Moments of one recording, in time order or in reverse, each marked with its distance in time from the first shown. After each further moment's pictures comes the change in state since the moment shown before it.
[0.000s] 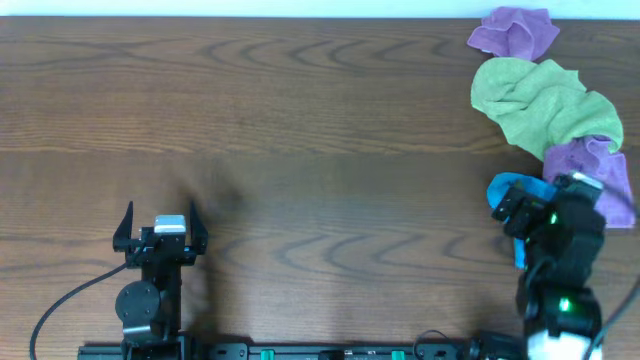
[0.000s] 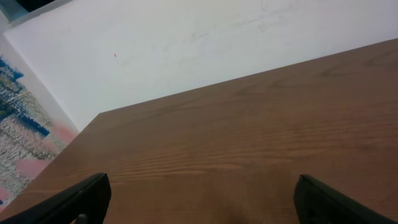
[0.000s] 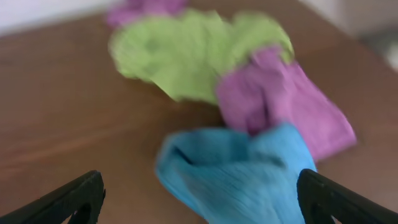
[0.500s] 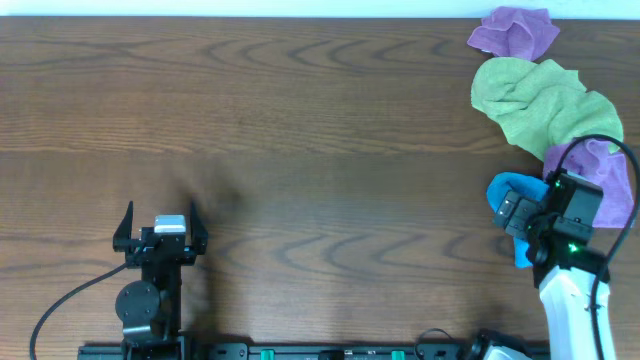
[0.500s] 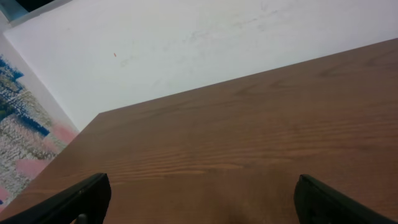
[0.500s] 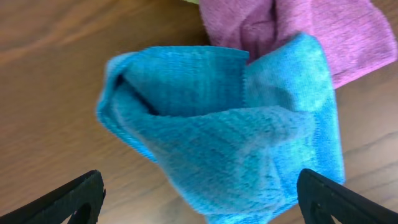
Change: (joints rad) left arm 0.000 0.000 0.000 0.000 0.000 0.000; right arm -0.105 0.340 0.026 -0.018 -0.055 -0.068
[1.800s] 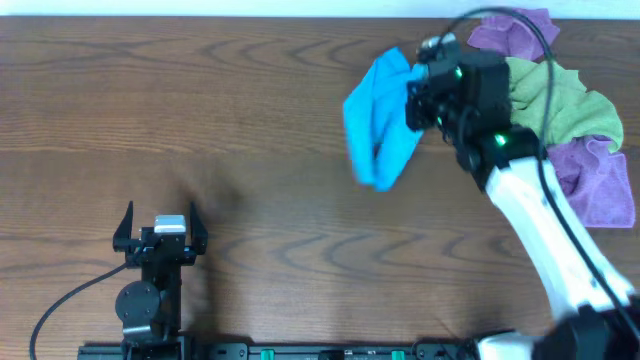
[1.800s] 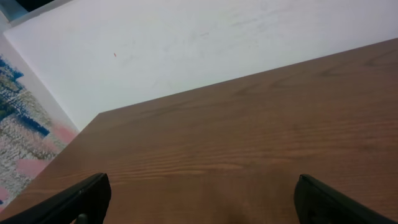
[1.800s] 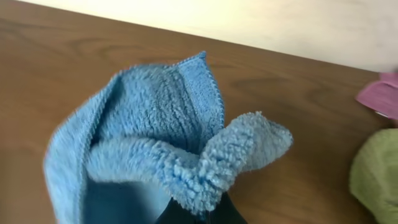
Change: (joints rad) left arm 0.000 0.000 0.000 0.000 0.000 0.000; right arm 0.553 0.460 0.672 0.124 -0.267 -0.077
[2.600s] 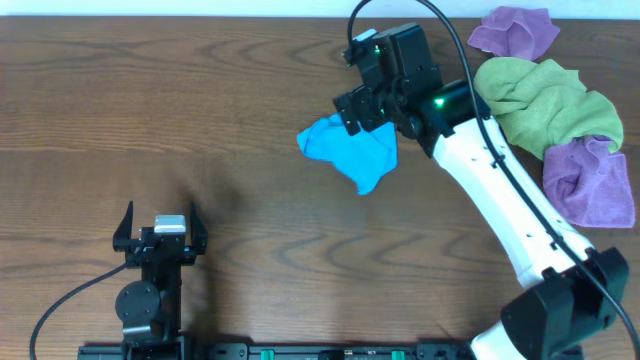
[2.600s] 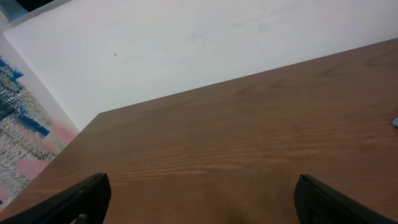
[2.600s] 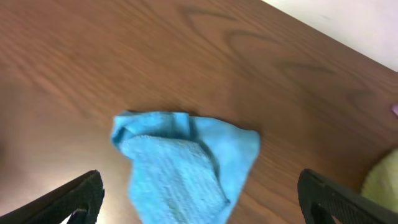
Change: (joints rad) left arm 0.000 0.000 0.000 0.000 0.000 0.000; right arm 0.212 0.187 0.346 -0.415 0.131 -0.098
